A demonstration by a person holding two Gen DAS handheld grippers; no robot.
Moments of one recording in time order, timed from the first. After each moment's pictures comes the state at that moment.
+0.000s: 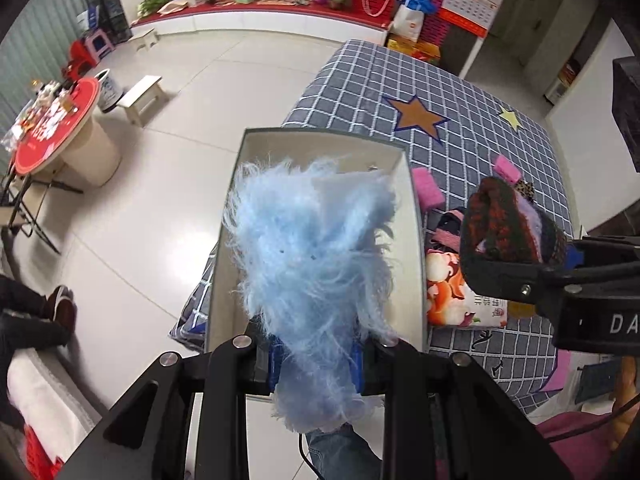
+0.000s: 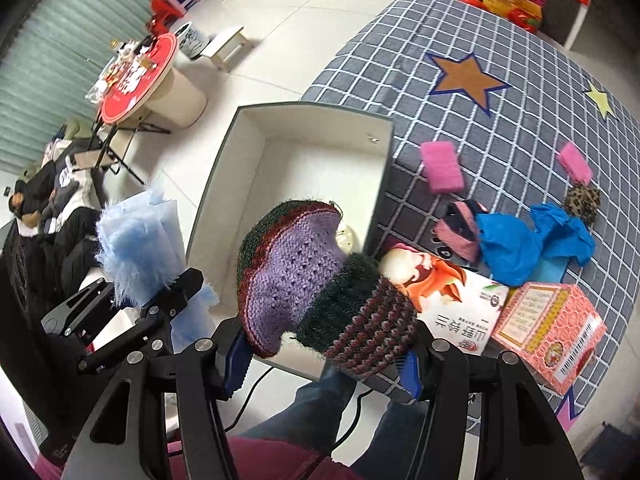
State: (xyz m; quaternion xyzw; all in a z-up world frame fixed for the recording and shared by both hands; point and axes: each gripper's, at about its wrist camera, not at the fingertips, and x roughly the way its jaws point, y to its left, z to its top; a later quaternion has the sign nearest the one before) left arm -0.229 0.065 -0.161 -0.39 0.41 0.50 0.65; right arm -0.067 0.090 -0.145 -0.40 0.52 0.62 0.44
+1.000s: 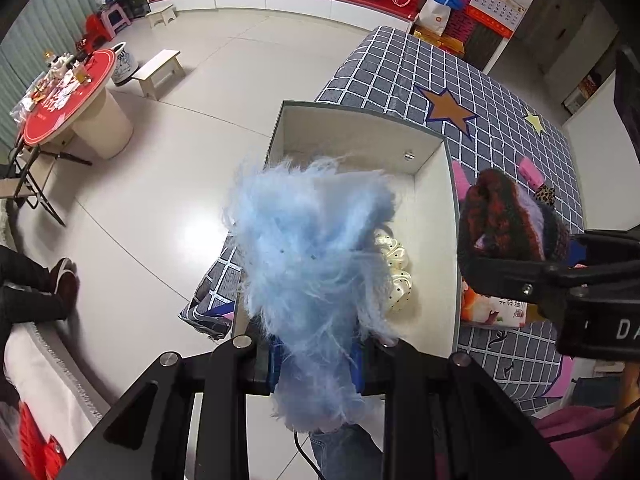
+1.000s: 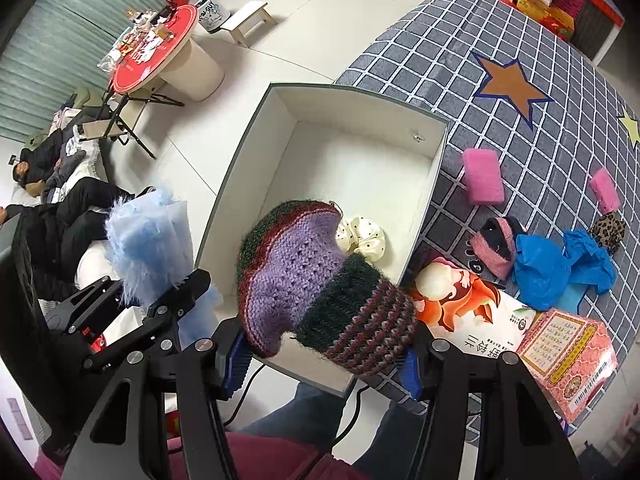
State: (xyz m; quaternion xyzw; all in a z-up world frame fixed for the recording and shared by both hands) left arm -0.254 0.072 -0.179 -0.42 0.42 0.51 0.62; right arm -0.105 0.107 -0.159 -0.43 0.51 0.62 0.40
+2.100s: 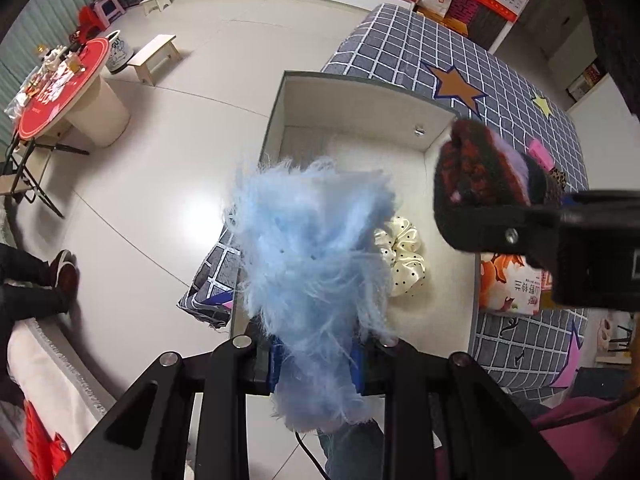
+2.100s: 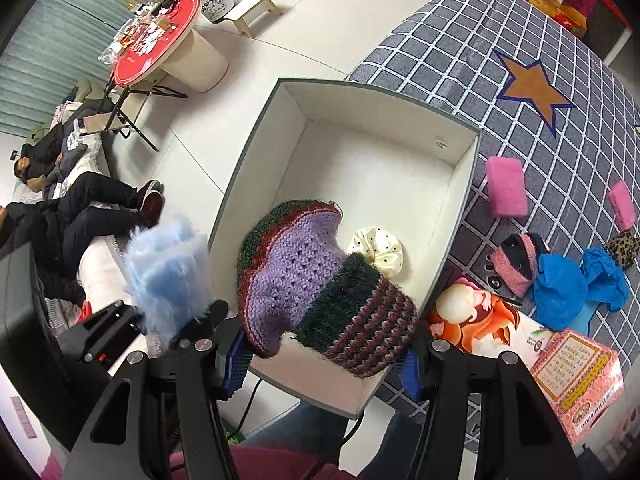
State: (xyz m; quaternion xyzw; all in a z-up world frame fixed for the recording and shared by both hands) left arm -0.254 0.079 -0.204 -0.44 0.45 0.49 0.61; right arm -0.126 0.131 -0.175 -0.44 0.52 0.62 0.38
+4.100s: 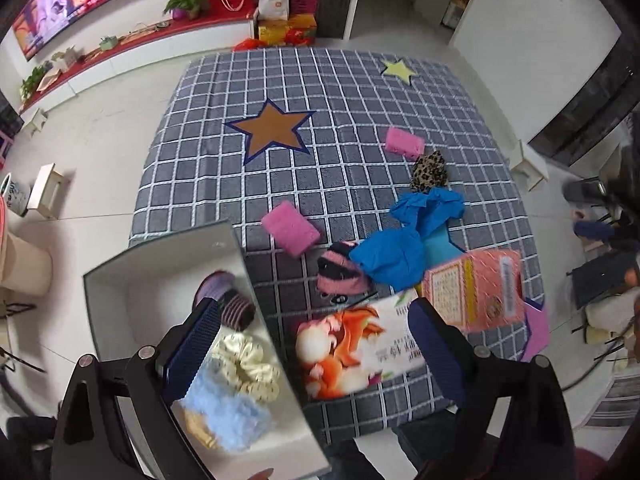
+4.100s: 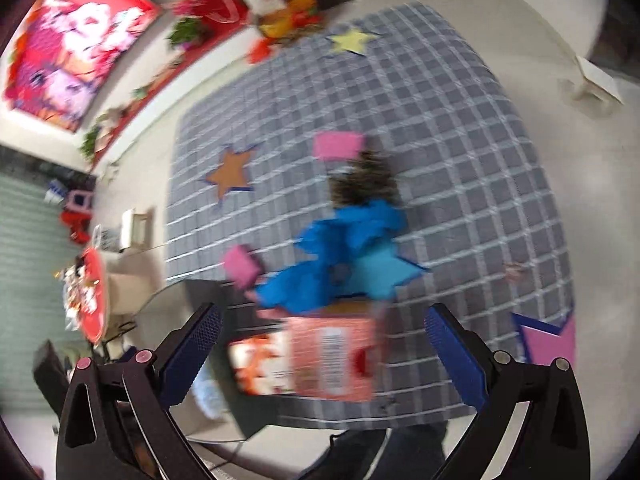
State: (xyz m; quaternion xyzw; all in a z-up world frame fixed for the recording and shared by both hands) left arm -0.053 0.128 -0.154 -0.31 0.49 0.33 0.74; right arm 0.221 0.023 -0.133 -0.14 0.65 0.42 0.62
